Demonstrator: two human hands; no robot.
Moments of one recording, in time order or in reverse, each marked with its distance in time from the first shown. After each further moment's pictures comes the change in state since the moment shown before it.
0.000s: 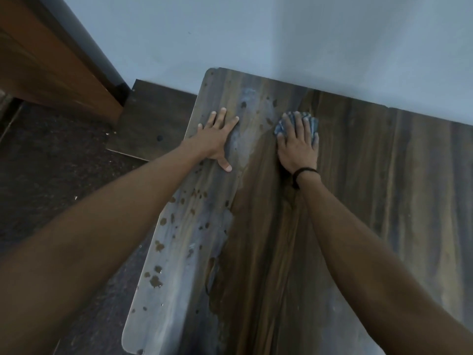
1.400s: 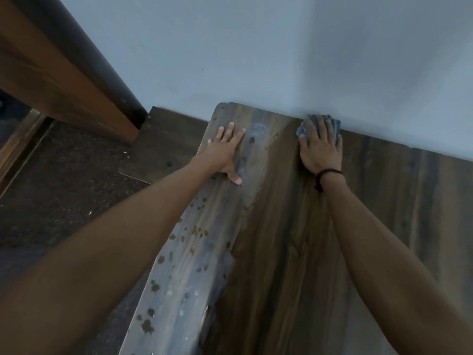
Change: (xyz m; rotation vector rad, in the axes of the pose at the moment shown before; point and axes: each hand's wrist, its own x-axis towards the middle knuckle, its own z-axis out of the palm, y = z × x) left_hand 0.044 0.001 -0.039 -0.066 0.021 -0.106; right_hand 0.106 0.019 -0.027 -0.012 0.050 -0.021
